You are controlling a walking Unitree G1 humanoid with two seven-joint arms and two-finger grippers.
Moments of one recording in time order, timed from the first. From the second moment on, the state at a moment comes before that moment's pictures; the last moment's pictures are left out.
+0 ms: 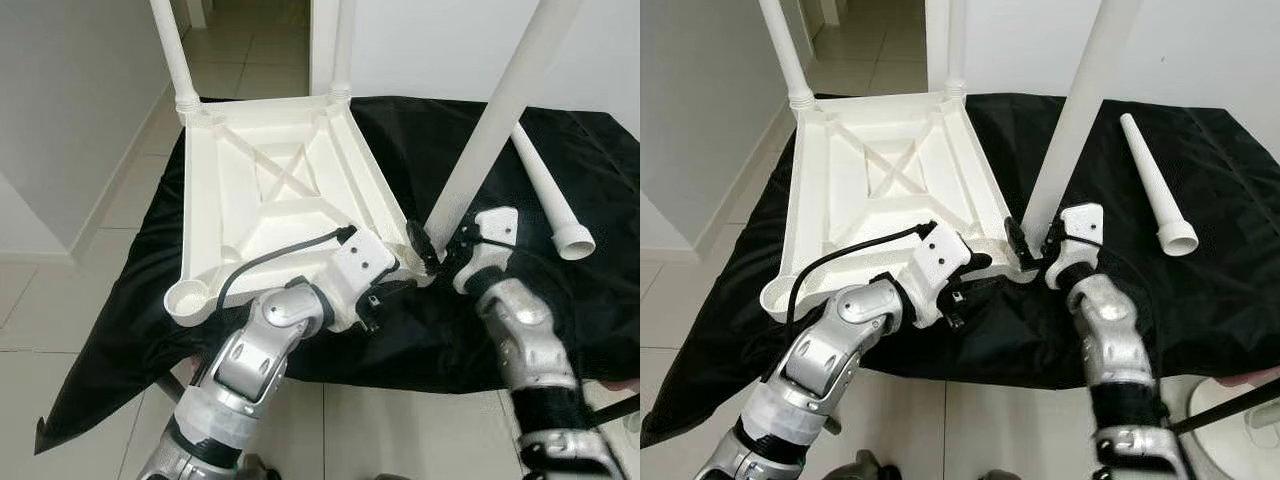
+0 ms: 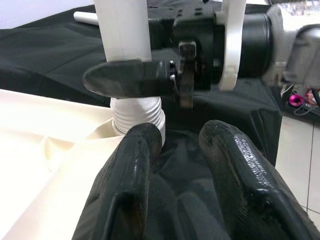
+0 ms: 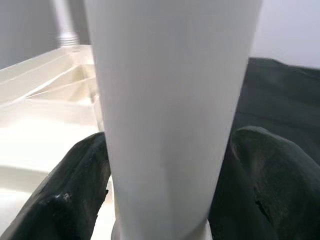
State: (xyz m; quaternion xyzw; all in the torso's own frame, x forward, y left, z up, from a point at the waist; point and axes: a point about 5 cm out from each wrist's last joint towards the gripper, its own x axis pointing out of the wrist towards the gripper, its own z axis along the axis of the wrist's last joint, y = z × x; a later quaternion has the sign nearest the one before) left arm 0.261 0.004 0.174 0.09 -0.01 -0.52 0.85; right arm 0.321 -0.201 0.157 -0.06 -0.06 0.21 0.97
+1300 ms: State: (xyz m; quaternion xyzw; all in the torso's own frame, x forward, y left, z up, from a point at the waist) left arm 0.260 0.003 0.182 0.09 -0.02 -0.53 0.85; right arm 0.349 -0.208 0.132 -0.13 -0.01 0.28 0.95
